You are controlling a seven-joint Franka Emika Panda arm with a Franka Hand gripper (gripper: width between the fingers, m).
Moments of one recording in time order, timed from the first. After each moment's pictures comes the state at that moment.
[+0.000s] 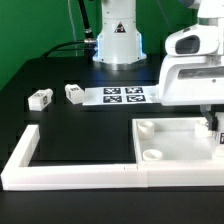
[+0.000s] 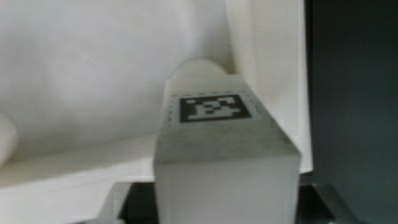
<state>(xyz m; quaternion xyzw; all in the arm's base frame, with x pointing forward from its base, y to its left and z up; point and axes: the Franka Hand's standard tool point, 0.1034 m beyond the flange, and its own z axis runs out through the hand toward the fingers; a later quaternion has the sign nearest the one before) 0.686 0.100 0.078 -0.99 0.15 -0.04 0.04</state>
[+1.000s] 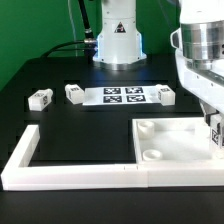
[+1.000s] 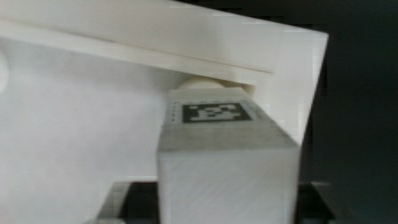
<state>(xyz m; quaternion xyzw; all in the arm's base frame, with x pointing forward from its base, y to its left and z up) 0.677 0.091 0.075 -0.71 0.70 0.03 0.08</state>
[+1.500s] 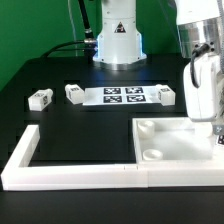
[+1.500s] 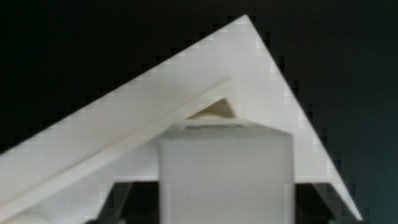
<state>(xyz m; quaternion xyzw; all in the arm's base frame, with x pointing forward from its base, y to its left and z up) 0.672 0.098 0.075 -0.52 0.85 0.03 0.12</state>
